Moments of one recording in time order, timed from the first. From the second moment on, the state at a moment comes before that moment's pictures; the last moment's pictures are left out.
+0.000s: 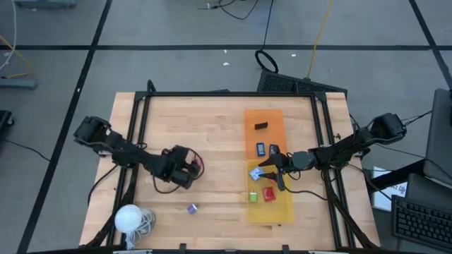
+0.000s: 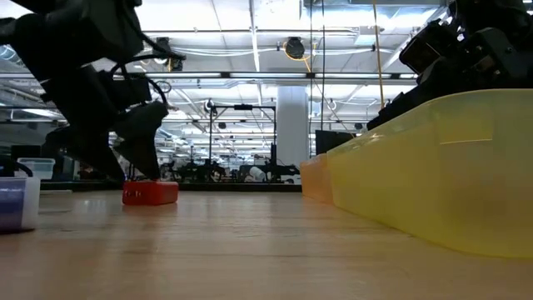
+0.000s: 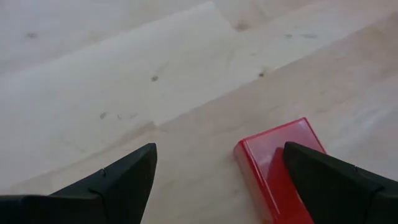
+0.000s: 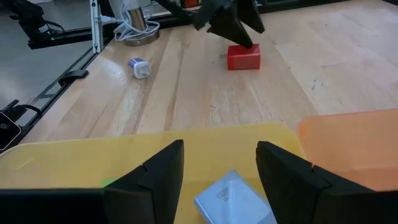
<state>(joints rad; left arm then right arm) -0.36 1.55 0.69 -0.56 -0.67 -1.40 0.26 1.29 0.23 0.76 0.16 0.24</state>
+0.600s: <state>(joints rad) -0.39 1.54 0.70 -0.20 -0.41 -0.83 0.26 1.29 0.23 0.75 0.16 0.22</state>
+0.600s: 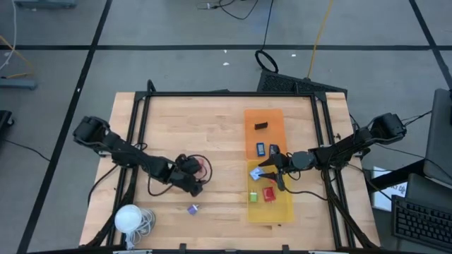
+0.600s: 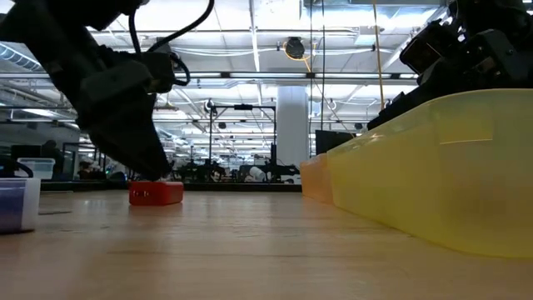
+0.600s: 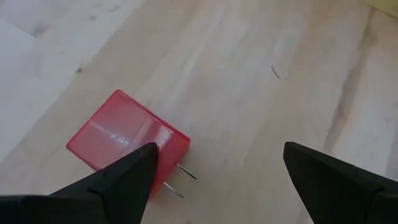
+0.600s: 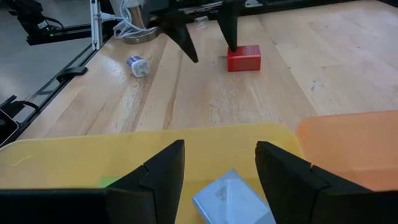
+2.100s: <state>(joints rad) -0.25 1.52 0.84 -0.76 -0.44 -1.22 0.26 1.29 0.23 0.75 0.16 0.22</state>
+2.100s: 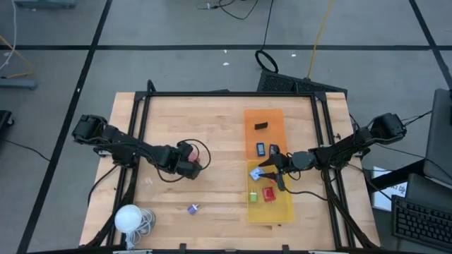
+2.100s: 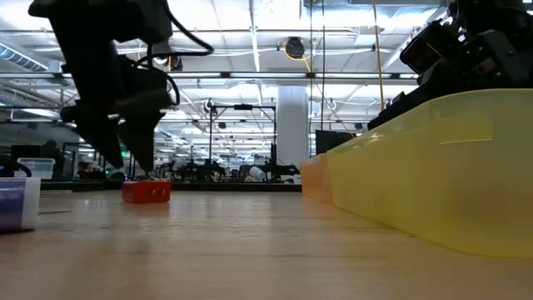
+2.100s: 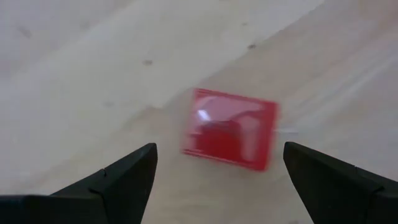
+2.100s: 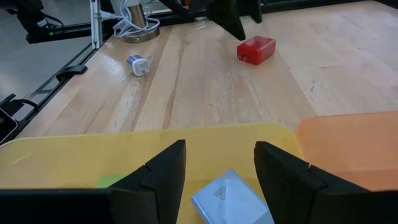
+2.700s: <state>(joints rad) -0.21 1.52 0.84 -0.70 -0.34 -0.12 0.26 1.29 0.23 0.75 0.16 0.22</state>
